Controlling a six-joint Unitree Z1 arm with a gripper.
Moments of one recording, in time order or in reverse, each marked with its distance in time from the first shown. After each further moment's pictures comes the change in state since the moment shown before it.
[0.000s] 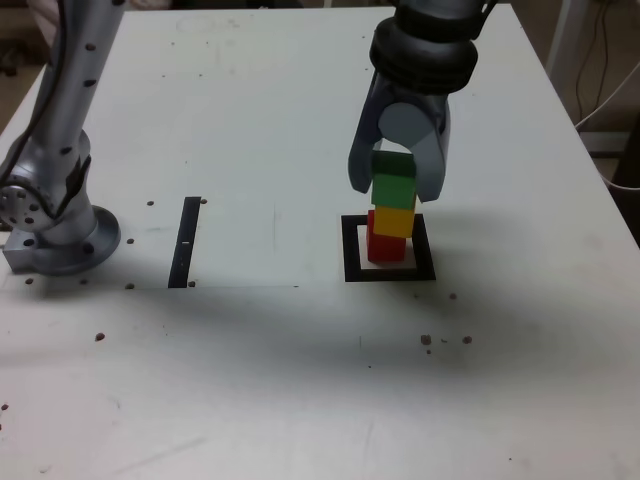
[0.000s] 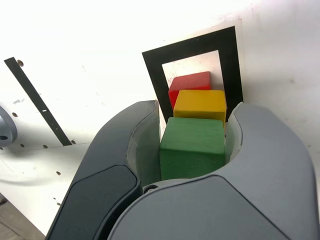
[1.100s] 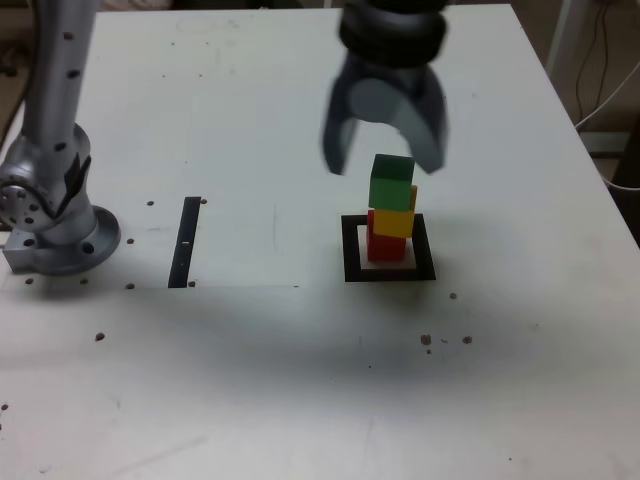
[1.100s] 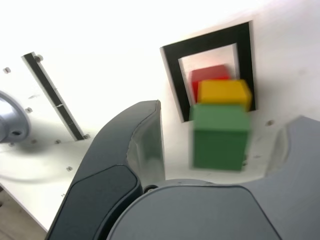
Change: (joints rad) arm -0.005 -0.130 0.112 -0.003 -0.012 -0.006
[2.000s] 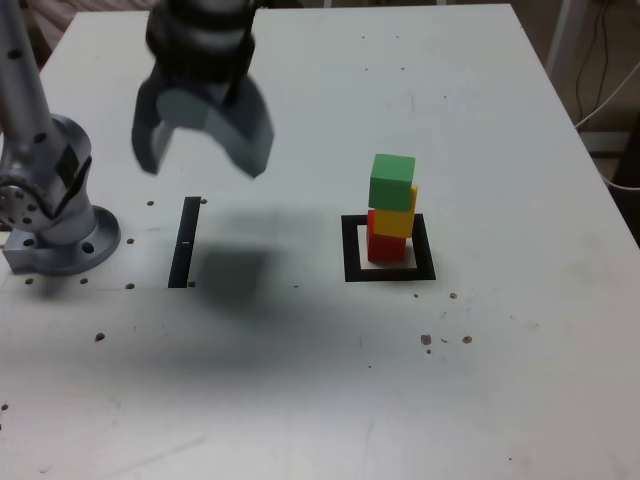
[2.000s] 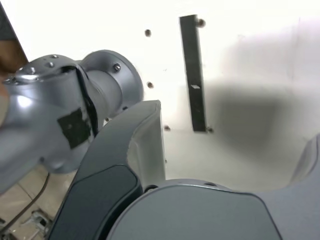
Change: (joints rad) arm -0.031 -0.329 0.598 -0.049 0.019 -0.172
